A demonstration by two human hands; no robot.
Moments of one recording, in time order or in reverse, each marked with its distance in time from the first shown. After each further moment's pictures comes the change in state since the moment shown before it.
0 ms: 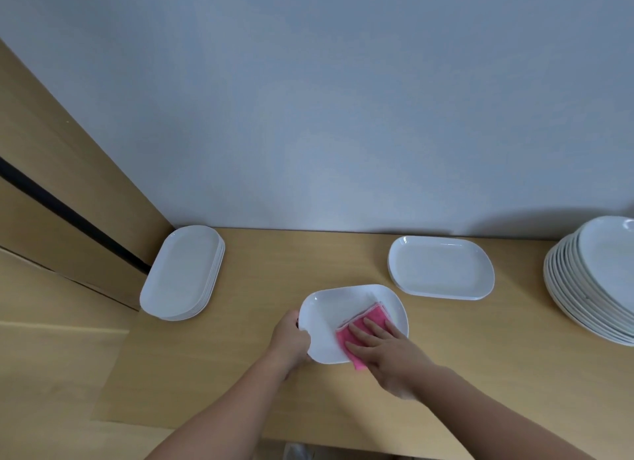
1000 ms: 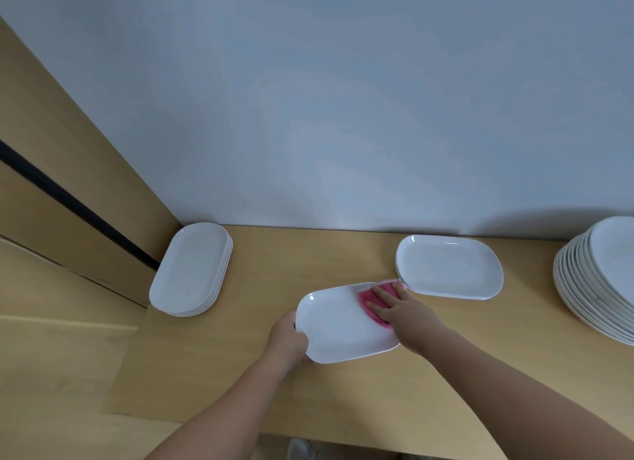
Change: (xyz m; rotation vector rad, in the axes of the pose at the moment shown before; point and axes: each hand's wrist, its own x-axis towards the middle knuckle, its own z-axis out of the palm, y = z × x) left_hand -0.019 0.006 -0.019 -0.010 -0.001 0.060; right_hand 0.031 0.034 -0.032 -0.183 -0.044 0.196
